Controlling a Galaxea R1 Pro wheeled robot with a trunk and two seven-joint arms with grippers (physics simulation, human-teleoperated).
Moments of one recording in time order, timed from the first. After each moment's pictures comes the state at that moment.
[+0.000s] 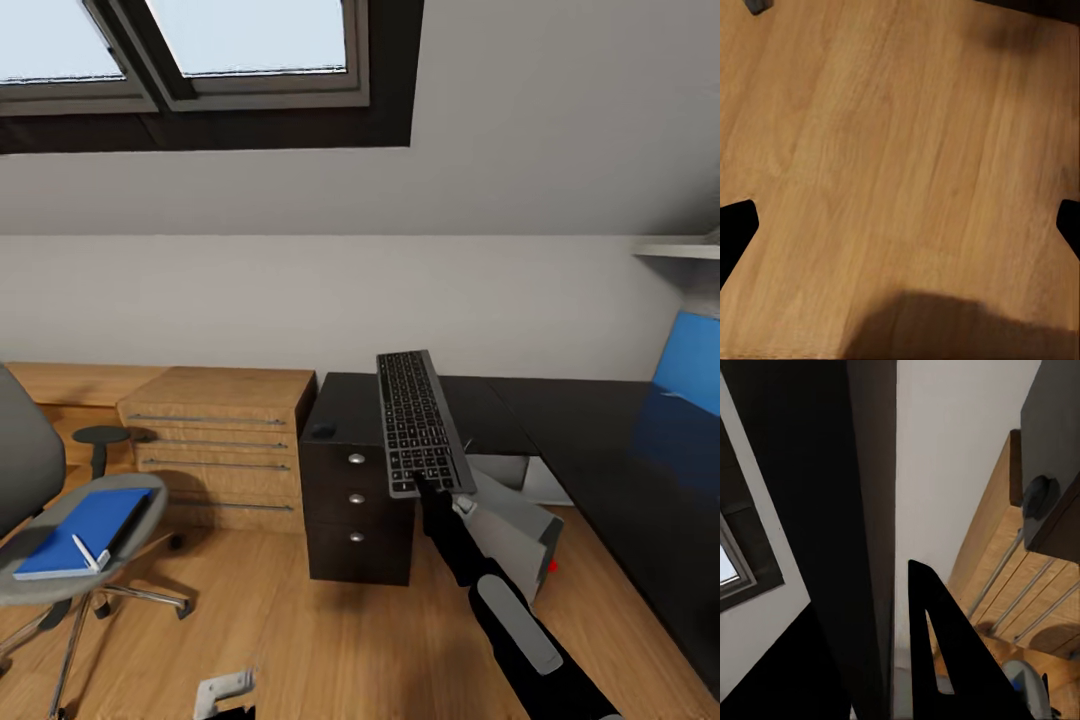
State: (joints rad) left arm -0.04 -0.02 -0.07 -1.00 0.22 0.38 0.23; right arm -0.40 -0.05 0.35 -1.06 -1.54 0.03 0.36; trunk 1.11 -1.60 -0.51
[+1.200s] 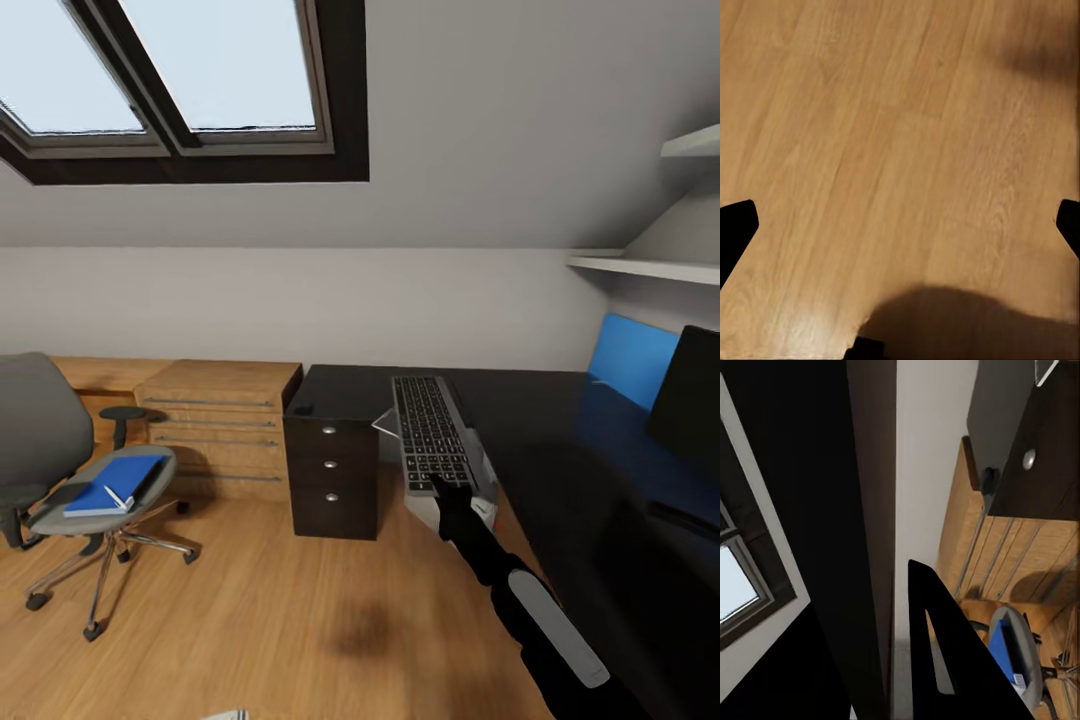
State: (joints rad) left arm -0.04 -0.02 -0.07 -0.81 0.22 0.22 0.24; right arm -0.35 -0.13 0.34 -1.30 -1.74 0.04 0.05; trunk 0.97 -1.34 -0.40
